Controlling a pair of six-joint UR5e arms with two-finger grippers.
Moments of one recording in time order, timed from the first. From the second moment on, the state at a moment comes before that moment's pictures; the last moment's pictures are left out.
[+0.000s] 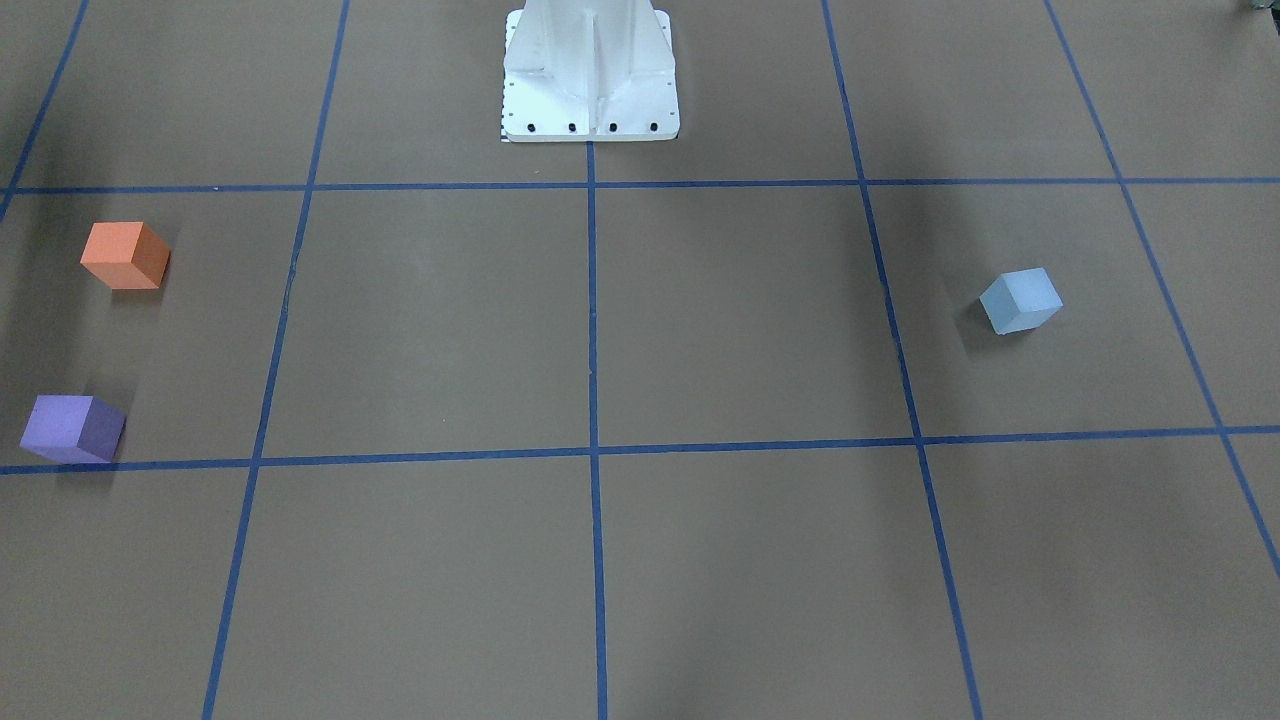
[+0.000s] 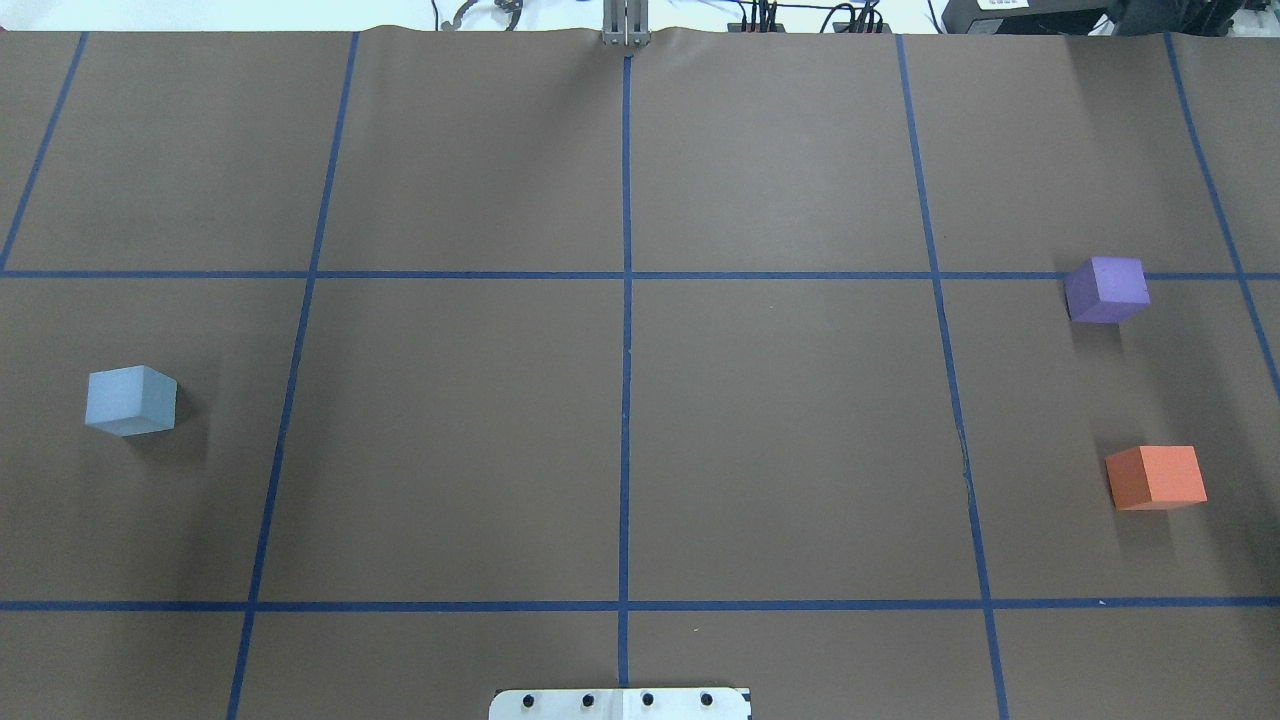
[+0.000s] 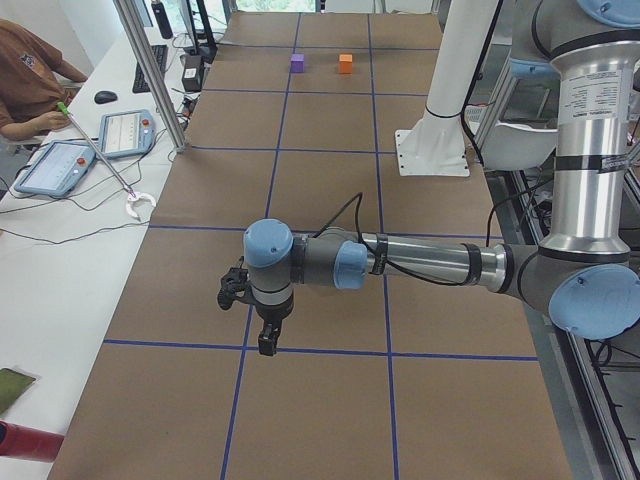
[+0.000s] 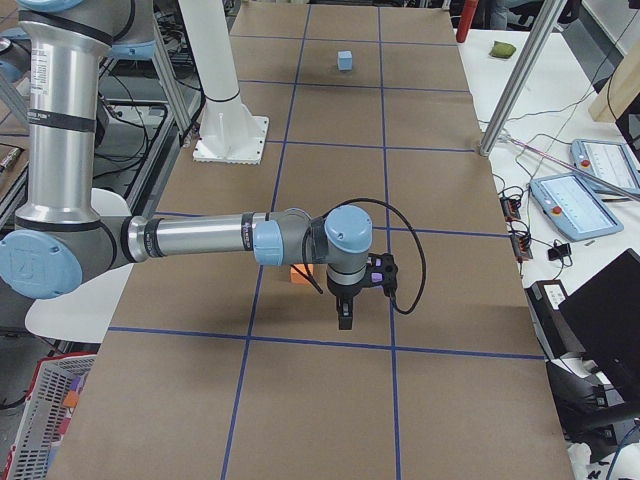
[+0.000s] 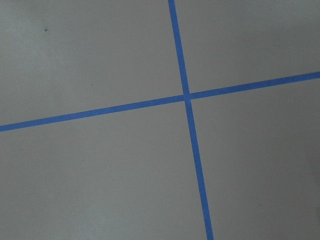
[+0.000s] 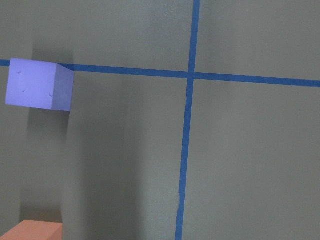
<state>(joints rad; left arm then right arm) -1.56 -1.53 -1.70 -1.56 -2.26 0.10 1.53 -1.70 1.81 -1.60 2.34 0.02</state>
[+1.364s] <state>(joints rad) -1.38 -1.57 -1.95 -1.58 -2.30 -0.21 1.53 -1.70 1.81 -1.60 2.34 0.02</state>
